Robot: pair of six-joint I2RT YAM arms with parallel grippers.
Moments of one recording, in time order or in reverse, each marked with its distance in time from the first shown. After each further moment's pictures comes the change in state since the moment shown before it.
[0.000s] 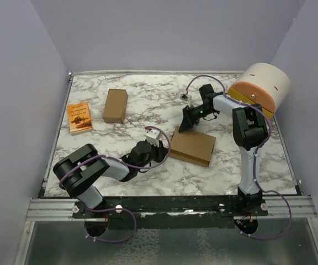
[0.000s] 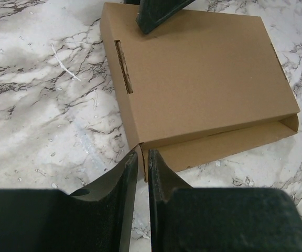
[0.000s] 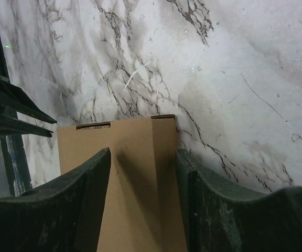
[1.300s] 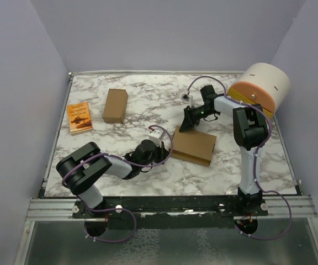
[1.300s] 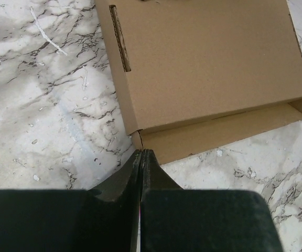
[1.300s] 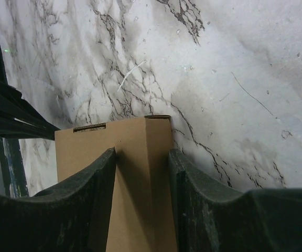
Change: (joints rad) left arm 0.000 0.038 0.046 -0.108 0.032 -0.046; right arm -0.005 0.001 -0.033 0.047 -0.011 0.014
